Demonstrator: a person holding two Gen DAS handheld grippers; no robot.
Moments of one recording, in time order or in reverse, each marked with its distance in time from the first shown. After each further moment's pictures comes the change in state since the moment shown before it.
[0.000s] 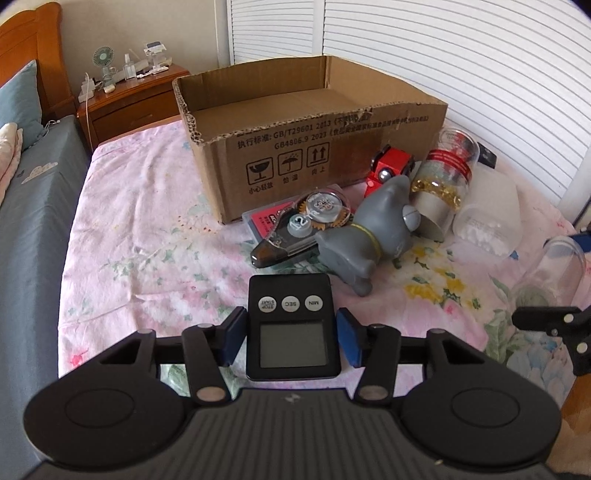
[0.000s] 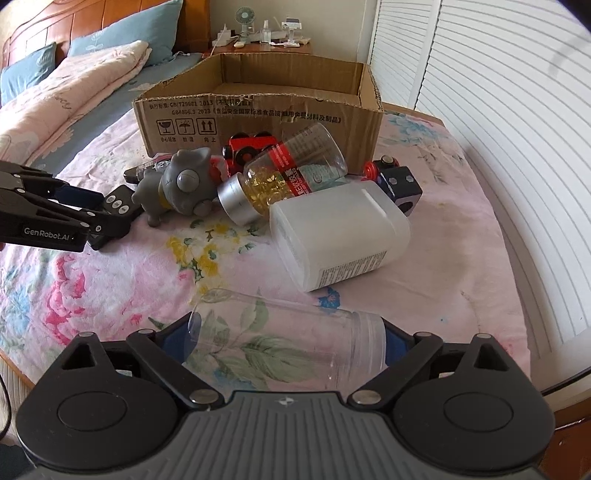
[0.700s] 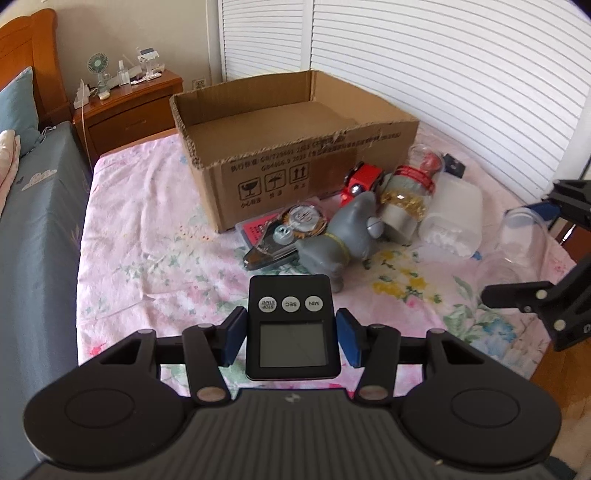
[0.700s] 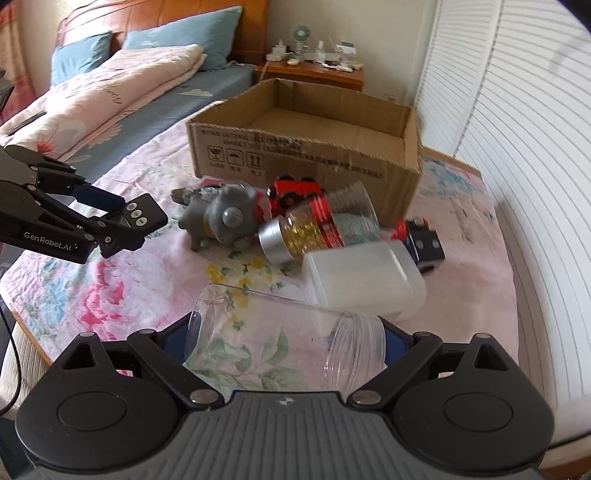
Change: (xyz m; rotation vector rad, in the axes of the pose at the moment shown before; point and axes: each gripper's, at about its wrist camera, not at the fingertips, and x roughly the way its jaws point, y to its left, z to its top) left arm -0.041 -0.006 0.006 0.010 -0.002 -0.035; right arm -0.024 0.002 0.025 -0.152 -0.060 0.114
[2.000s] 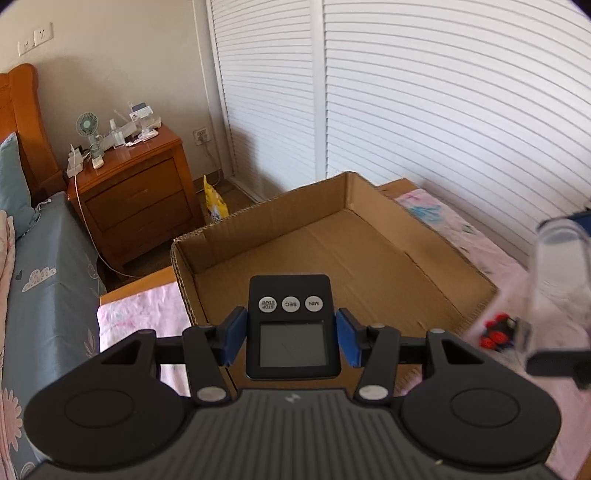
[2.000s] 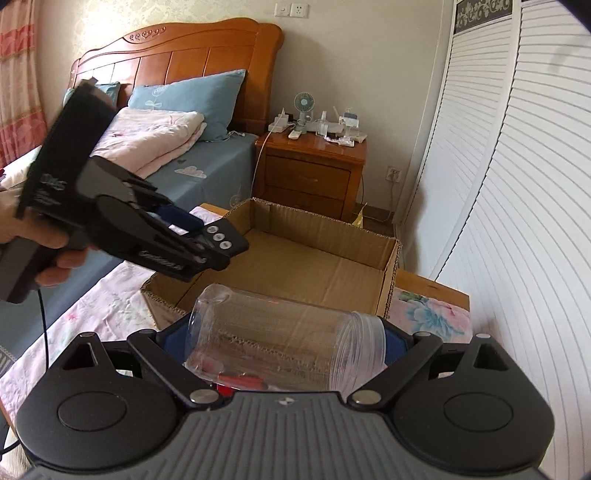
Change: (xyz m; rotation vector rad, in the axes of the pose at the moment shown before) left arm 0.060 0.036 0.181 0.059 -0.080 0.056; right arm 0.003 -0.066 0.143 -0.028 -0.168 0.011
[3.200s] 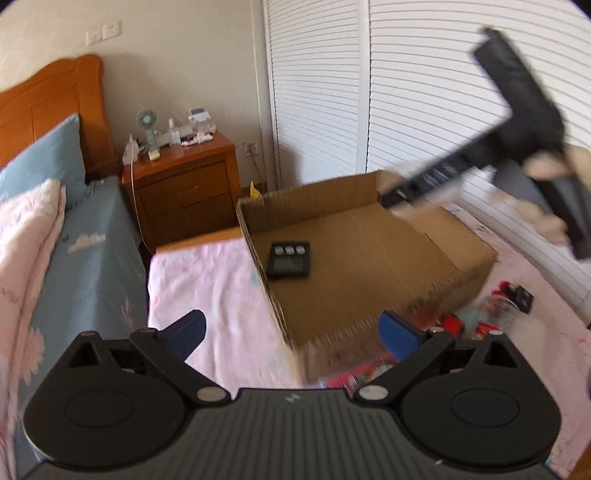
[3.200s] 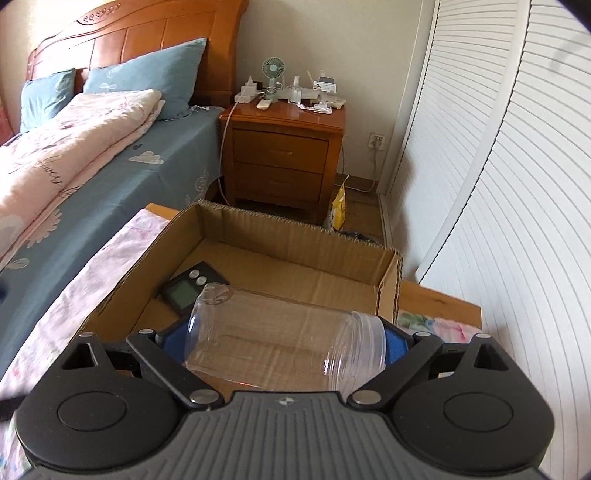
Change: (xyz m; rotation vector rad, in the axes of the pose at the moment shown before) left arm -0.078 -0.005 -0.087 -0.137 -0.103 0.097; right arm 0.119 -0.029 0.065 0.075 0.120 -0.080
